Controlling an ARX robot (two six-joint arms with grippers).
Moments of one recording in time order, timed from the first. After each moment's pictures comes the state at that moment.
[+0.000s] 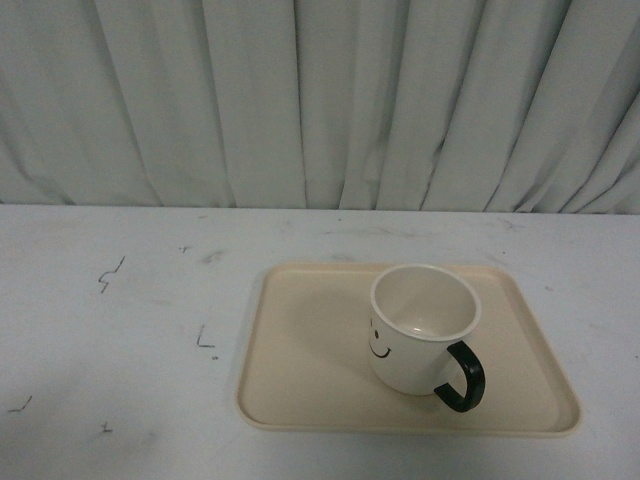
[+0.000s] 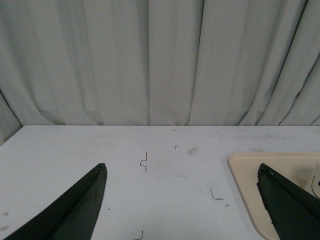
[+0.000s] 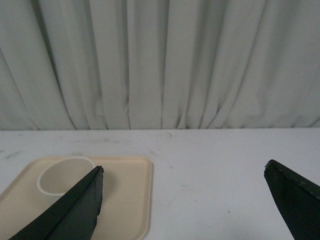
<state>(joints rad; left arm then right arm) 0.00 0.01 0.01 0.00 0.00 0.00 0.00 0.01 0.01 0.00 0.00 -0.01</state>
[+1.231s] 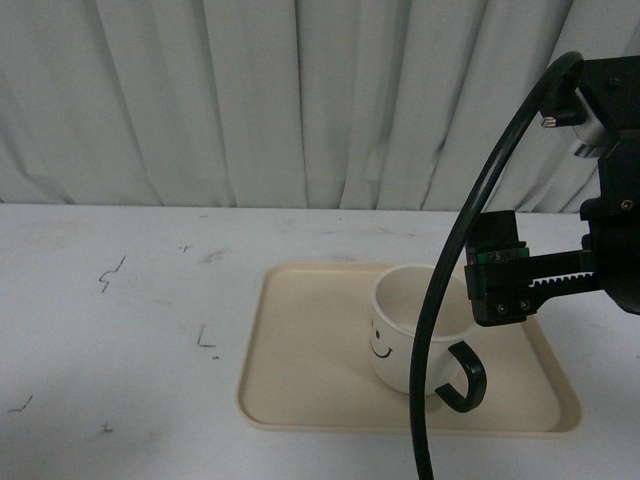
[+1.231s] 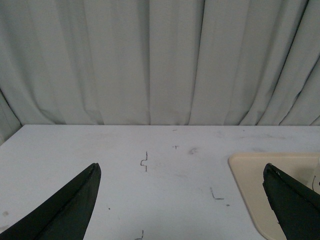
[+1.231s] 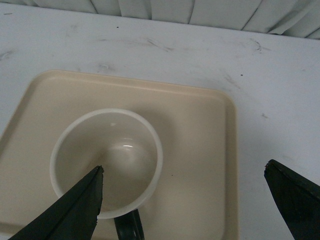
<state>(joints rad) 0.00 0.01 0.01 0.00 0.00 0.00 0.37 1.61 0.70 0.32 0.19 0.08</state>
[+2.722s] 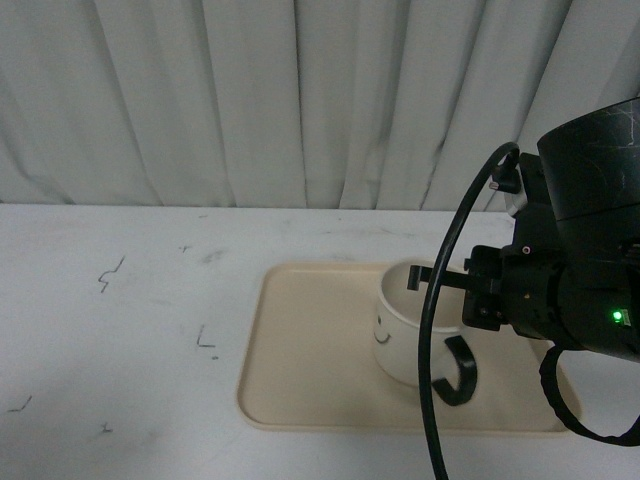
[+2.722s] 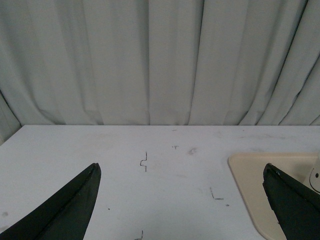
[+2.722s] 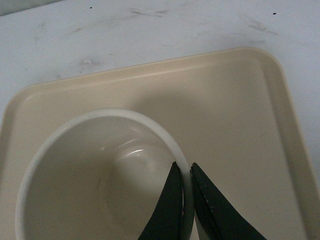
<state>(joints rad) 0.00 0.01 0.01 0.00 0.00 0.00 0.35 1.94 0.85 0.41 0.17 0.40</state>
